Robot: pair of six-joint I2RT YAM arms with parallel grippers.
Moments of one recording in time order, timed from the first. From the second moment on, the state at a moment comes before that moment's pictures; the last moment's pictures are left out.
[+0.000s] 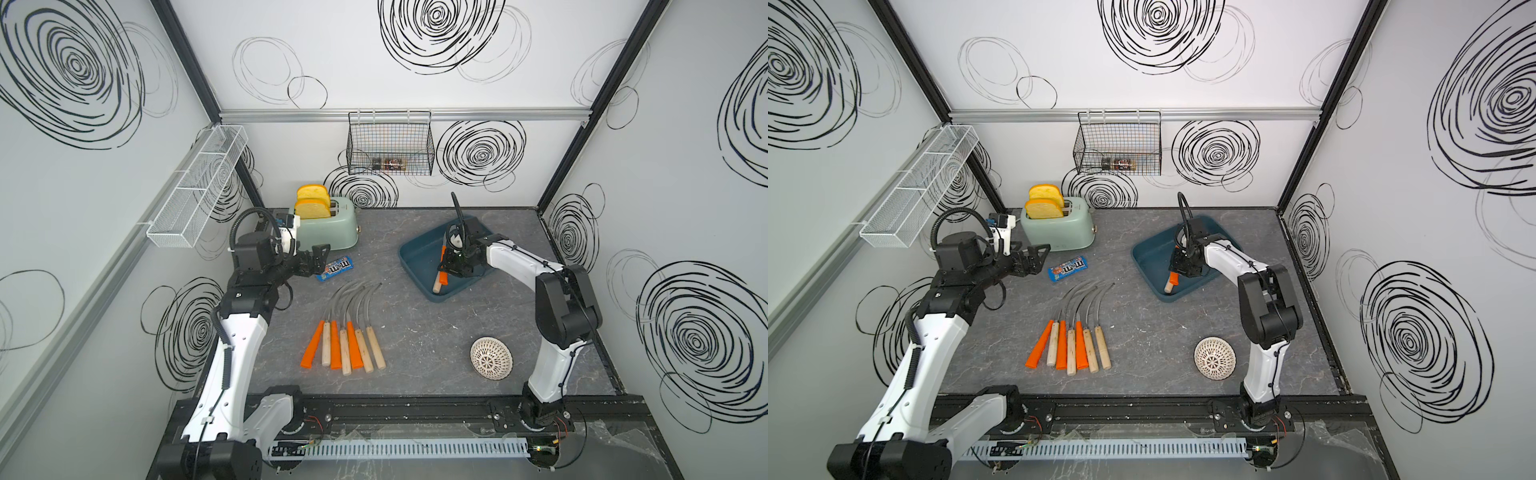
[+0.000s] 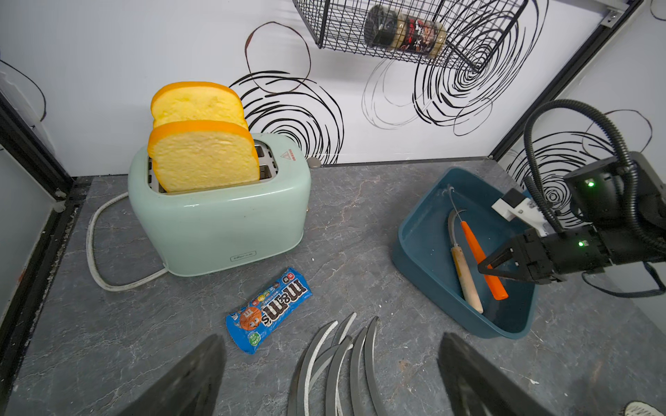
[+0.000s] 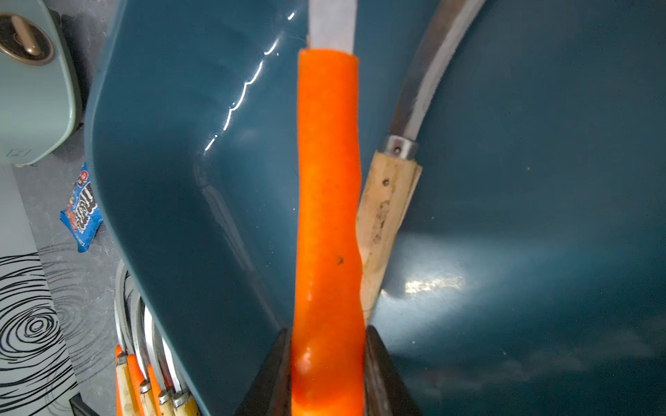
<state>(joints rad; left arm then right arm) 0.09 1.02 1.00 -0.42 0.43 -0.05 0.35 1.89 1.36 -0.59 -0.27 0.56</state>
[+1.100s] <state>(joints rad) 0.09 1.02 1.00 -0.43 0.42 -0.03 0.36 1.96 1.38 -0.61 -0.20 0.58</state>
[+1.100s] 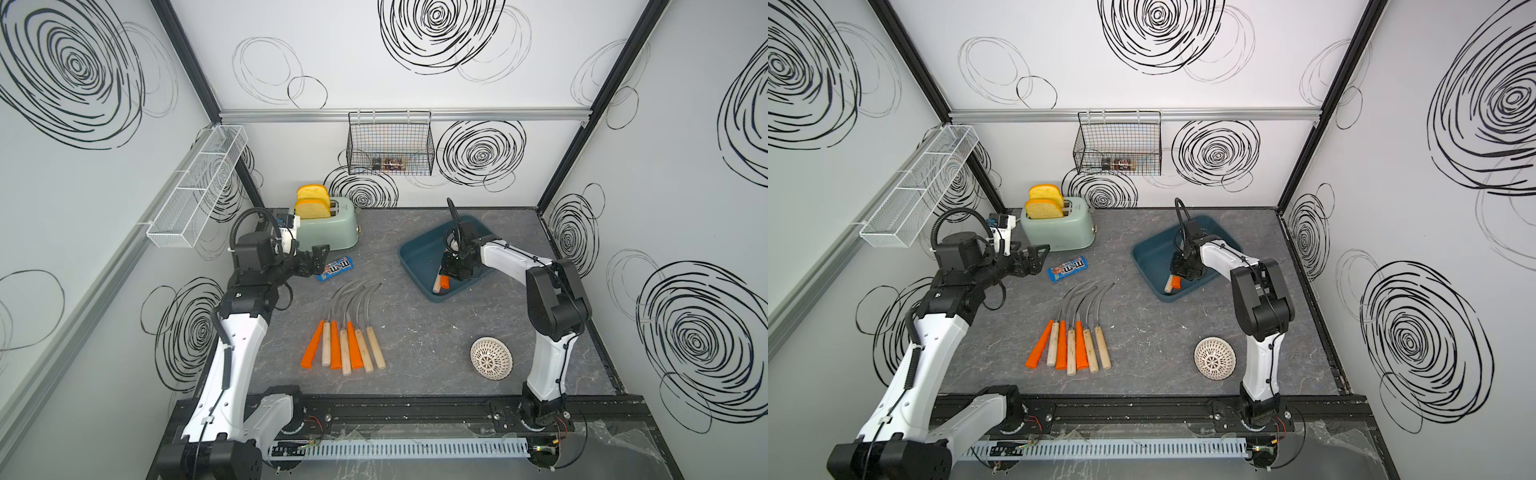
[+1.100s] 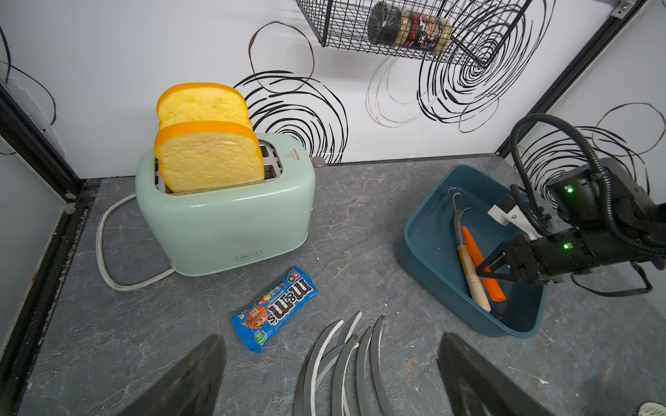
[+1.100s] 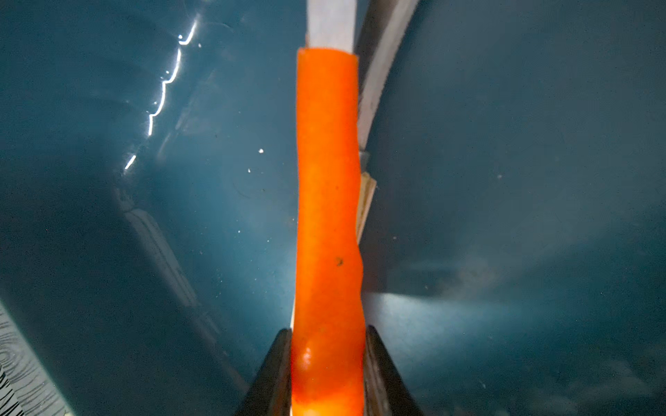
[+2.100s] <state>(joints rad) 0.09 1.01 1.01 -0.44 0.41 -0.01 0.37 1.96 1.39 -0.61 -0.17 0.53</state>
